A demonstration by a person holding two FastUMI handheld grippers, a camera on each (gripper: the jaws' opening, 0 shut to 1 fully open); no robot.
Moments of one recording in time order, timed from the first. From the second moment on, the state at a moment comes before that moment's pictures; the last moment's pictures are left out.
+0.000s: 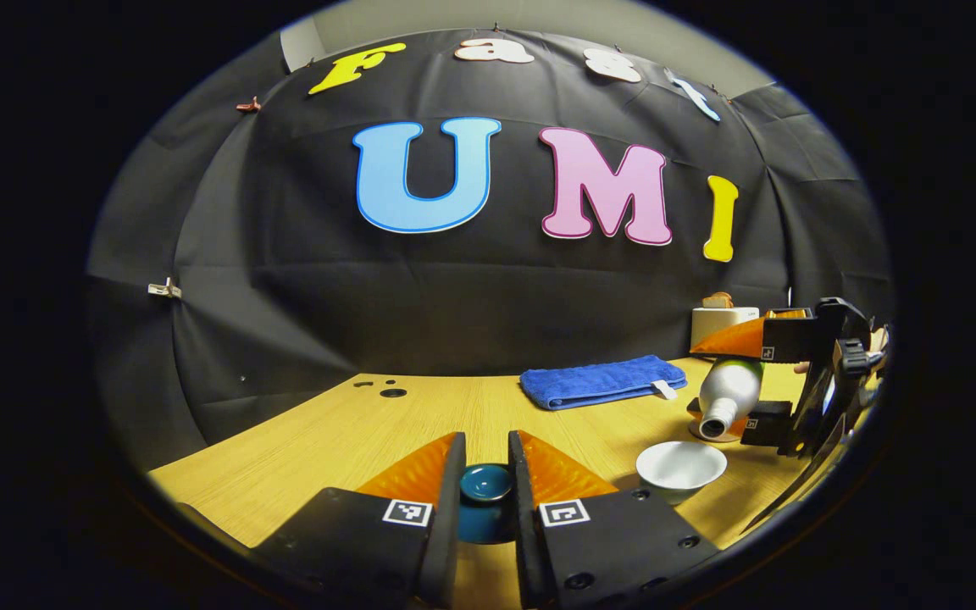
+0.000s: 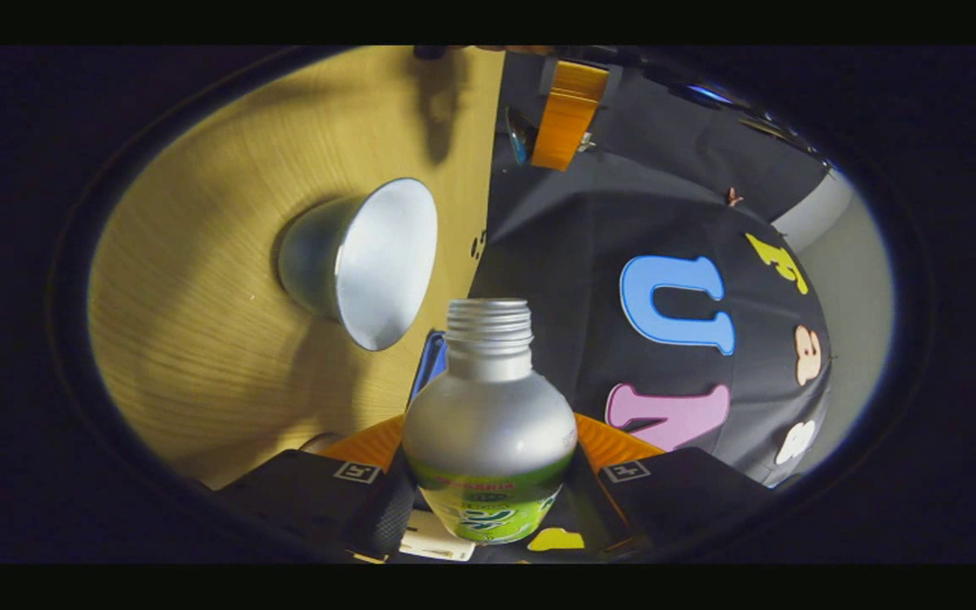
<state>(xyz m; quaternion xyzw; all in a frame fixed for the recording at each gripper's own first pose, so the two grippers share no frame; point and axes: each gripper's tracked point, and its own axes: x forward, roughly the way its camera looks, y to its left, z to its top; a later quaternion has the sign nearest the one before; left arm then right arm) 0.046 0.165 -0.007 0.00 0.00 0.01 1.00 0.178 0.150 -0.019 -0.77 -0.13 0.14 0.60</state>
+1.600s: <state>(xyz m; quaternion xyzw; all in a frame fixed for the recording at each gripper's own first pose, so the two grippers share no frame) 0.046 0.160 -0.007 0.00 0.00 -0.01 1.00 0.182 0.147 0.011 -0.83 -0.19 0.10 0.51</state>
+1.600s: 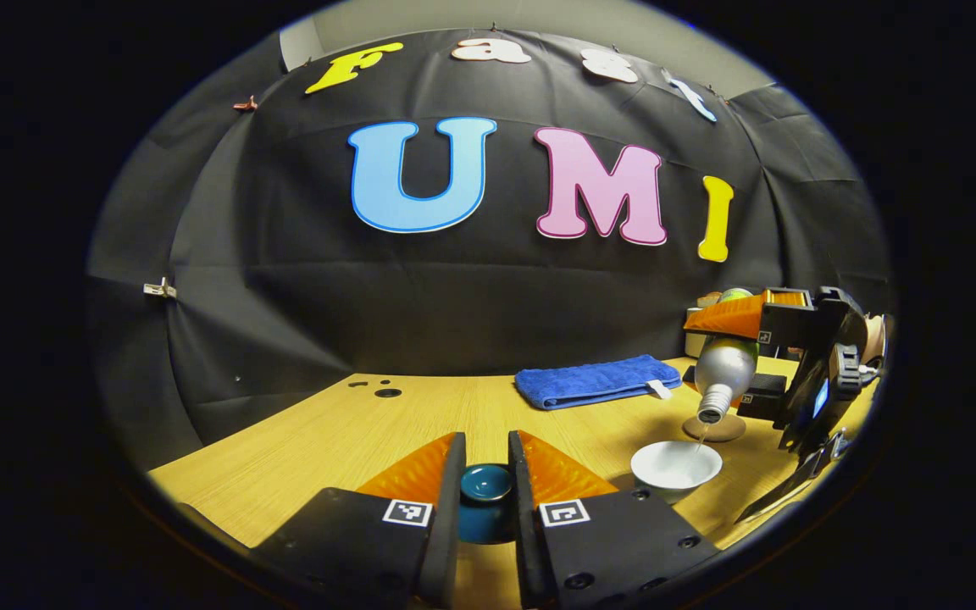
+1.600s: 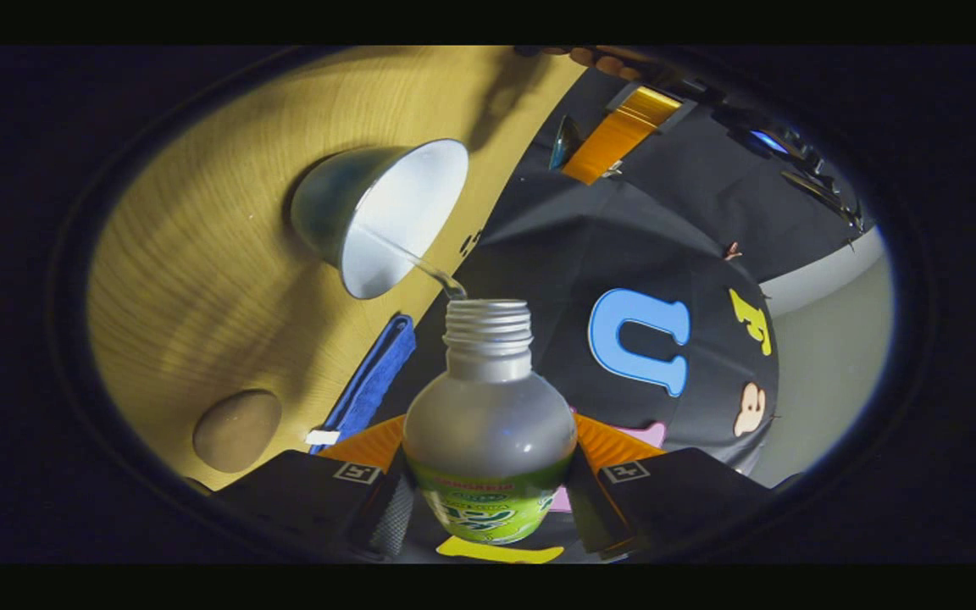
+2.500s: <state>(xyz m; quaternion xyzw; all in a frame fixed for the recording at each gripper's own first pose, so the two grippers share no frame) 0.046 0.157 -0.007 0.00 0.00 -0.02 1.00 0.175 0.157 0.015 -0.84 -0.21 0.10 0.49</state>
